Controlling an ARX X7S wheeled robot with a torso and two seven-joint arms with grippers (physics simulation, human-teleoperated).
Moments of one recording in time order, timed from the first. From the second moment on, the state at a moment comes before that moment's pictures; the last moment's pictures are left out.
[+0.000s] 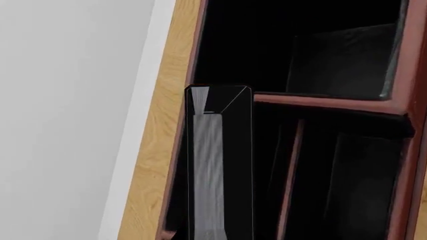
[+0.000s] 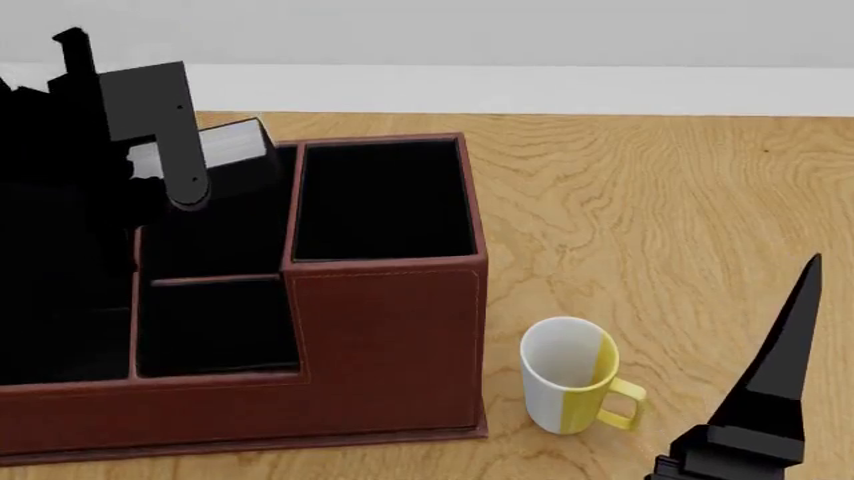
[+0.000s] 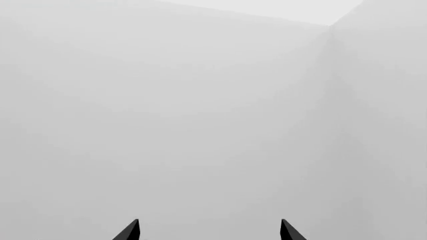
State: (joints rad) left arm -1.62 -0.26 1.46 -1.16 -0.28 -0.15 0.79; right arm -0.02 1.17 -0.17 -1.00 0.72 0.03 1.16
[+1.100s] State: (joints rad) left arm -1.51 -0.17 1.12 -1.31 -0.04 -0.11 0.69; right arm 0.00 1.18 -0.19 -1.00 0.71 0.02 1.17
